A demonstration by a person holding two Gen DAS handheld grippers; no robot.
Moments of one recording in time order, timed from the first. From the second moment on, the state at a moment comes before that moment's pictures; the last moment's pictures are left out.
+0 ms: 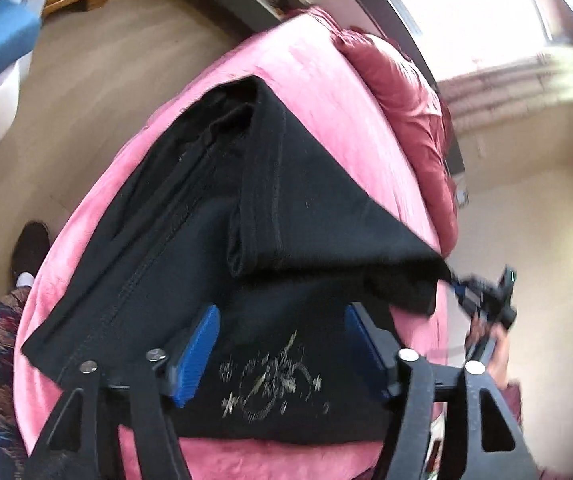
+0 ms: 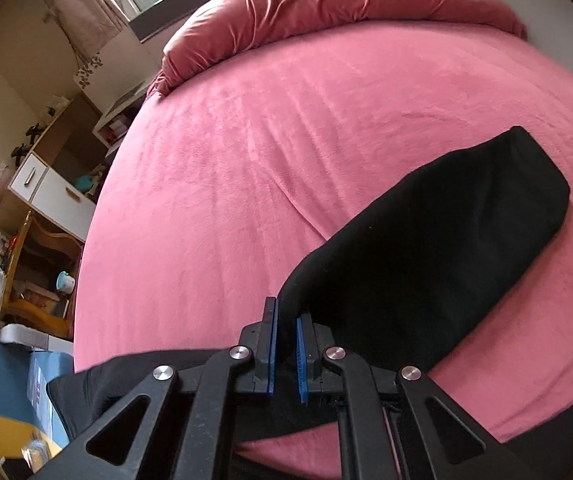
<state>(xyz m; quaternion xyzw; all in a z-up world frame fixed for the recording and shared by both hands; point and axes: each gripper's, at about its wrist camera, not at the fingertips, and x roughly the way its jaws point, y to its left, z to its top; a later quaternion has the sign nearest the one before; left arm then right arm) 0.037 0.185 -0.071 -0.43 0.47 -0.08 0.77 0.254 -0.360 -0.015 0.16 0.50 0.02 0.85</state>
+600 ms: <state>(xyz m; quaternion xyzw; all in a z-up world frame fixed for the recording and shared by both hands) 0.110 0.216 0.002 -0.38 0.39 -0.06 0.83 0.192 -0.366 0.022 0.17 0.45 0.07 0.88</state>
